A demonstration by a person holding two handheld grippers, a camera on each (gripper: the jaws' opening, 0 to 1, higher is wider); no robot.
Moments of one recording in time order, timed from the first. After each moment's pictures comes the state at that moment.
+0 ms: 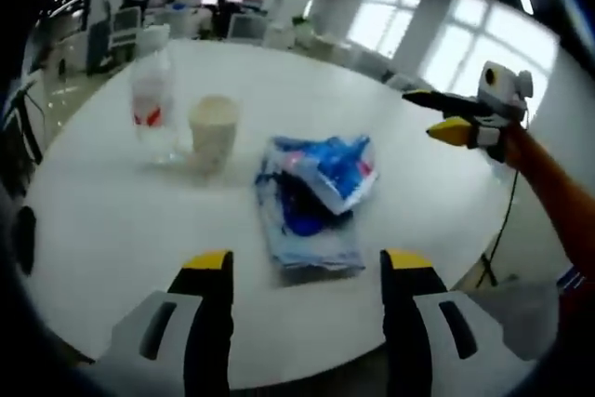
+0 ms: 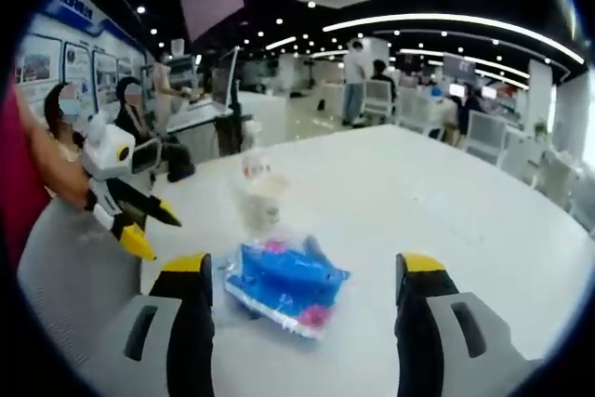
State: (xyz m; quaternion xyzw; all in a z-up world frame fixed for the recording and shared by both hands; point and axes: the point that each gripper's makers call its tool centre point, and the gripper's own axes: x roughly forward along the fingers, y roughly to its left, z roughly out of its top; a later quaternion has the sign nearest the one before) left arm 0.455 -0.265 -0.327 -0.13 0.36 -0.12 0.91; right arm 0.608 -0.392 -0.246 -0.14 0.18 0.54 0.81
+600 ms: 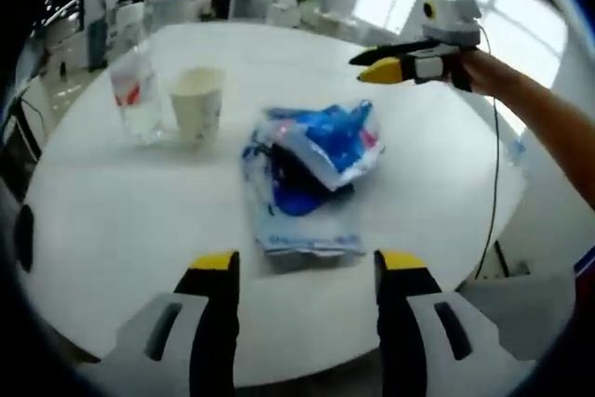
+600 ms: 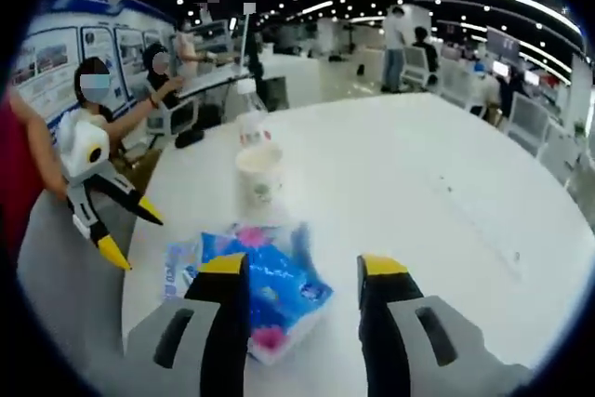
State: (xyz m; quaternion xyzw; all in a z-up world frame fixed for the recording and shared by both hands) left arm 0.457 -0.289 -0.351 -0.10 0.40 -0.10 0.90; right arm 0.653 -0.348 -0.297 -0.18 0.26 0.62 0.72
